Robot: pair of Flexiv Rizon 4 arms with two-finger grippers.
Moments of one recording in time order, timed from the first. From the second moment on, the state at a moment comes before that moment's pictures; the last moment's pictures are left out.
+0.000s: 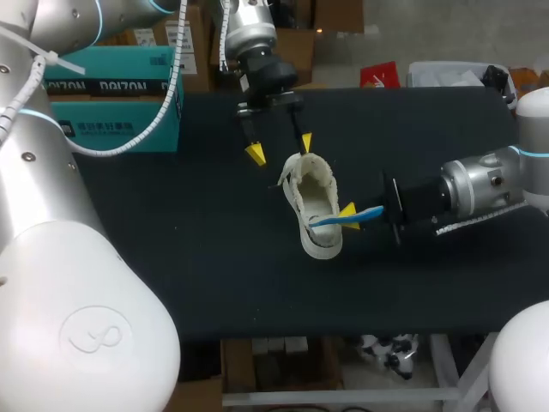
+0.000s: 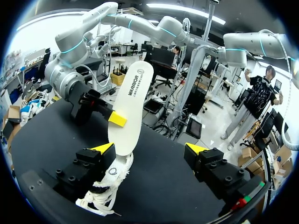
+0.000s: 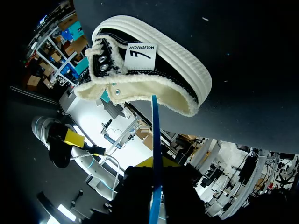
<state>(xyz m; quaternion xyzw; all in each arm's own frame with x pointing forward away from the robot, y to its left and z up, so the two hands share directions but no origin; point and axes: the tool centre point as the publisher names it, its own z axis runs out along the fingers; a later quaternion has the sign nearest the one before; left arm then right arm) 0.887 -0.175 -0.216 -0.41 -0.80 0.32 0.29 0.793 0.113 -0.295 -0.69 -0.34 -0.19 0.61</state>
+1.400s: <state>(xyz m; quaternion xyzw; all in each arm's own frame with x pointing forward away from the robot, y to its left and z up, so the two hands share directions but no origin) 0.808 -0.170 -0.245 -0.31 -0.85 0.43 0.07 0.789 0.138 -0.285 -0.72 -0.25 -0.25 0.60</state>
